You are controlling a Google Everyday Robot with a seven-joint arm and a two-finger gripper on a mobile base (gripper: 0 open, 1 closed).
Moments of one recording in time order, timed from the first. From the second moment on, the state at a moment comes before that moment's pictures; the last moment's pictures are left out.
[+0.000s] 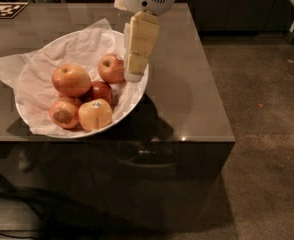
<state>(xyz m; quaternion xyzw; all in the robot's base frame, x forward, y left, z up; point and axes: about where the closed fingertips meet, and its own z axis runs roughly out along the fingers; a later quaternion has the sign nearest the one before) 0.520 0.033 1.018 -0.75 0.62 0.07 0.22</state>
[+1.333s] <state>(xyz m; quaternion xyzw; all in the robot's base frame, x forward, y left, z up) 0.518 0.109 0.995 -0.79 0.58 0.07 0.19</state>
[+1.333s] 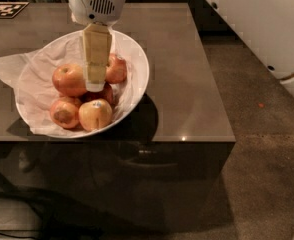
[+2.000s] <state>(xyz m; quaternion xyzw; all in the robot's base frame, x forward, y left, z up) 0.536 0.147 0.931 -0.78 0.59 0.14 0.14</state>
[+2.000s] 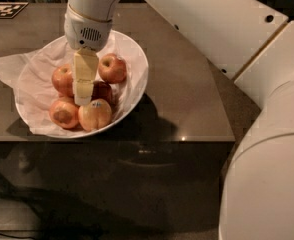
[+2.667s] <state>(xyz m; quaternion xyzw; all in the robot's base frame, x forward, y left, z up) 0.542 0.146 0.933 -0.78 0.59 0.13 0.15</state>
